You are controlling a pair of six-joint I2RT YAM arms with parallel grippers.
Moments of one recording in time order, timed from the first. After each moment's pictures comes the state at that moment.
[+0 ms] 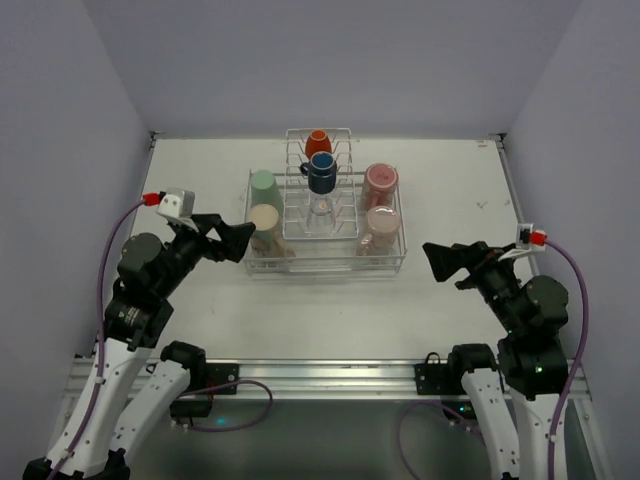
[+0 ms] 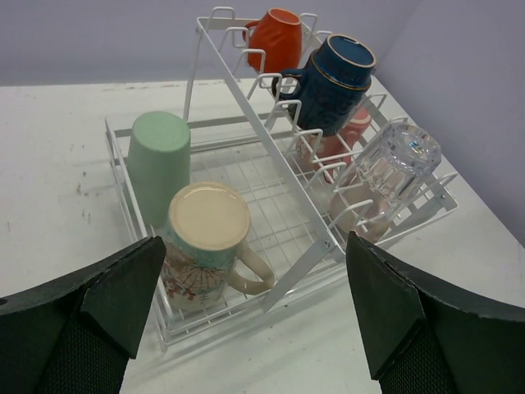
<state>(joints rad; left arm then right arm) -0.29 0.57 0.78 -0.30 0.19 -0.30 0.05 0.30 0.77 -0.51 -0.32 0.60</state>
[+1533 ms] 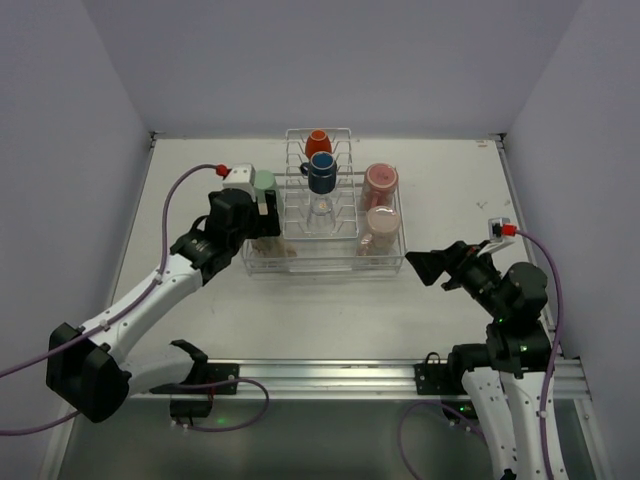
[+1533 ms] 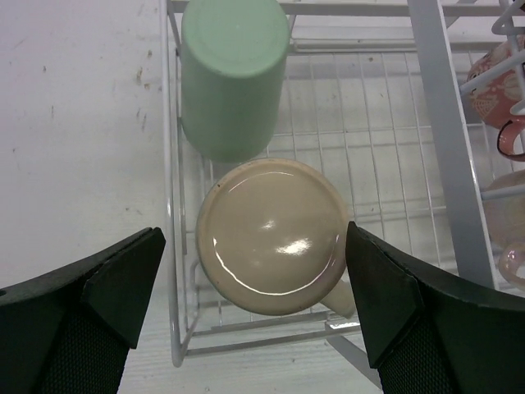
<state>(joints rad) -0.53 1.15 0.91 -0.30 -0.33 -0.37 0.05 0.36 0.64 -0.42 -0.52 0.61</state>
